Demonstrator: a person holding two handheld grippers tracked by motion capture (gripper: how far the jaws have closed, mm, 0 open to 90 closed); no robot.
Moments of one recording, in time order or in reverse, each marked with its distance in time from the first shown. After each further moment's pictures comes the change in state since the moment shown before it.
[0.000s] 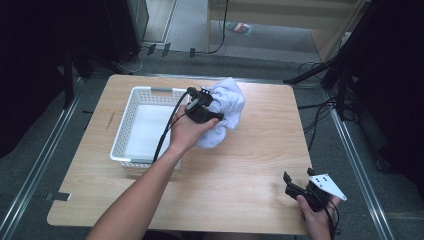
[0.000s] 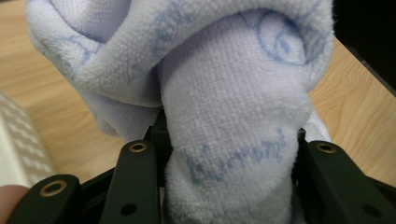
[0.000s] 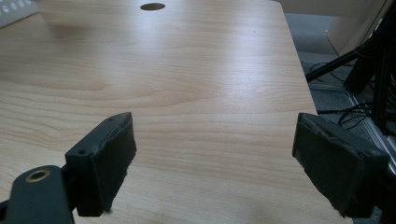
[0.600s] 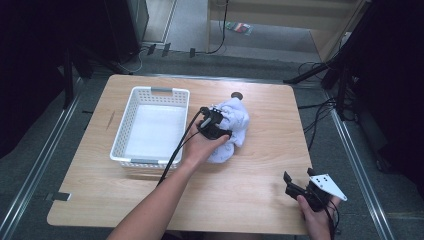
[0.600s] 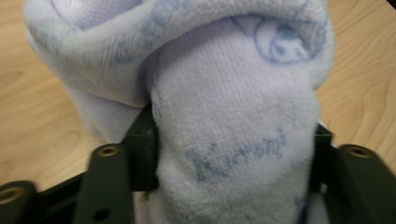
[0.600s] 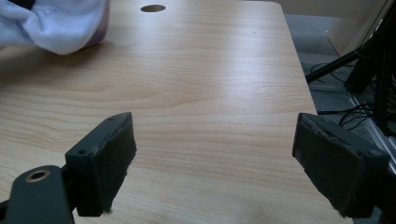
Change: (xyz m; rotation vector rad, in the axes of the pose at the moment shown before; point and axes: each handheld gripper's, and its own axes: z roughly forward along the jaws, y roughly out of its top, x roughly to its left) left arm -0.017 -0.035 0.058 0.085 0.014 -0.013; right arm 0.000 0.000 0.000 -0.006 0.005 0.005
